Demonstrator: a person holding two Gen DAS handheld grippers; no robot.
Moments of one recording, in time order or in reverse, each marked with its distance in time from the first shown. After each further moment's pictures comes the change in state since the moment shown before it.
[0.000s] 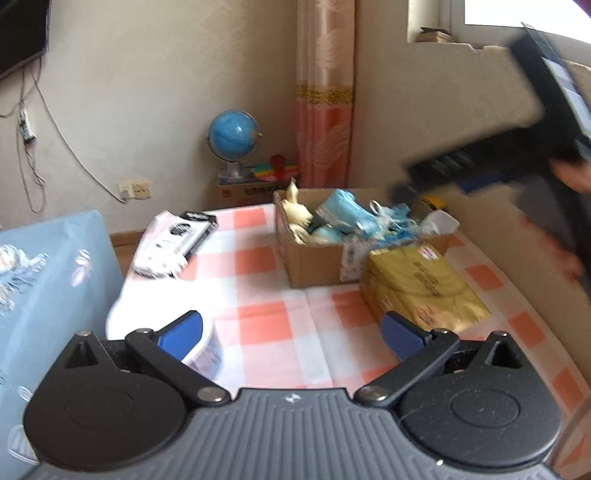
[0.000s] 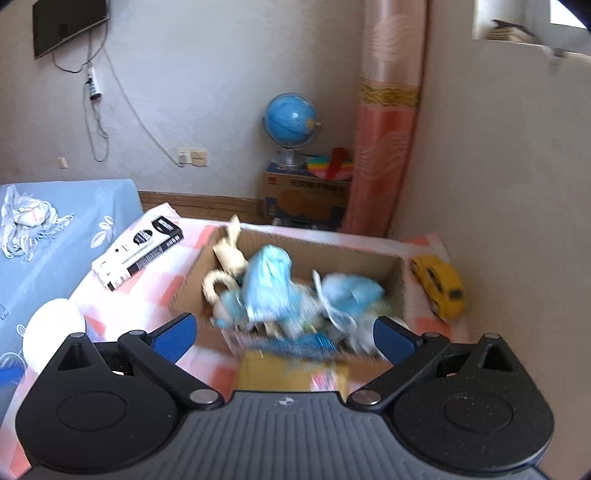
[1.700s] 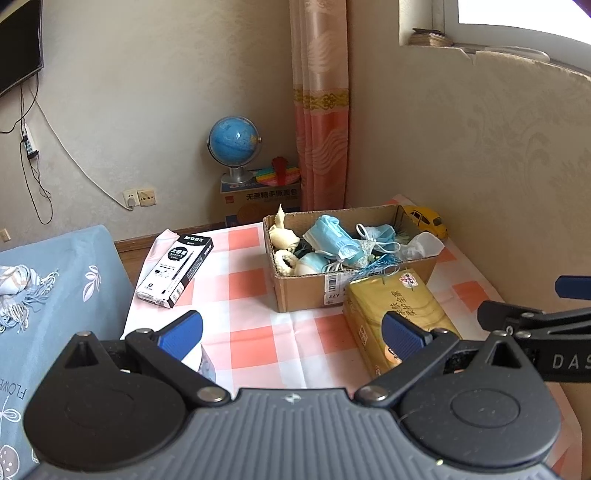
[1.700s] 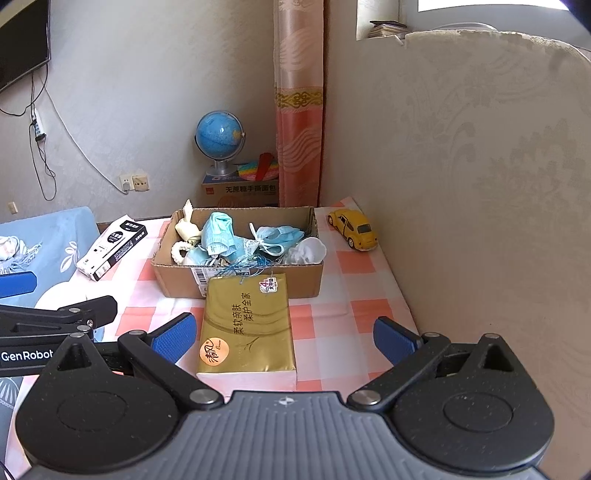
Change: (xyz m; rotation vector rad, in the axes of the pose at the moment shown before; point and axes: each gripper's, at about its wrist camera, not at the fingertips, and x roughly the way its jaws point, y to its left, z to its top) left arm -0.016 -0.034 0.043 0.021 0.033 0.024; right arm -0.106 0.001 -0.085 0.182 -0.059 -0.171
